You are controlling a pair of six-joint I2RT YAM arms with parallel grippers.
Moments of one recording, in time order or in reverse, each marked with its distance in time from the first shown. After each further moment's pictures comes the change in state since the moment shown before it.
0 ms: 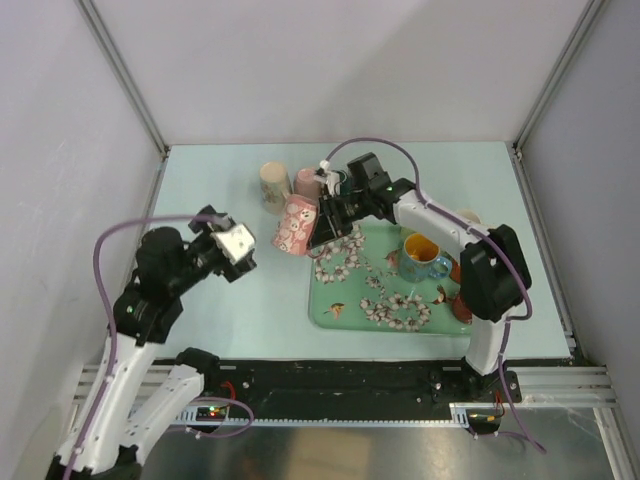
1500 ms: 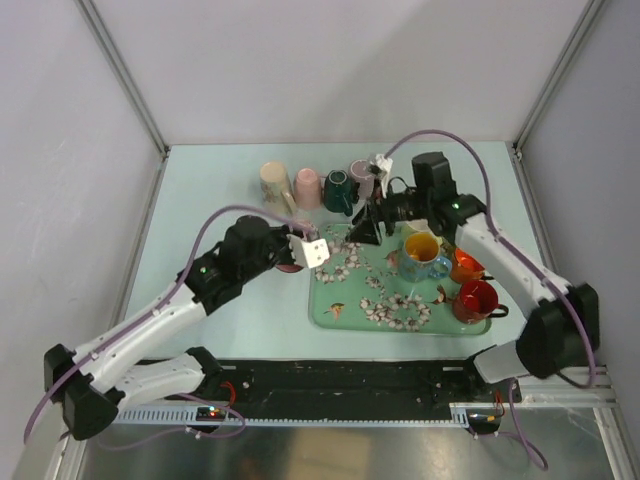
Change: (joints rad) left arm -0.518 0.285 -0.084 0.344 -0.387 0.361; right arm -0.182 -0.409 -0.285 0.119 -0.056 -0.252
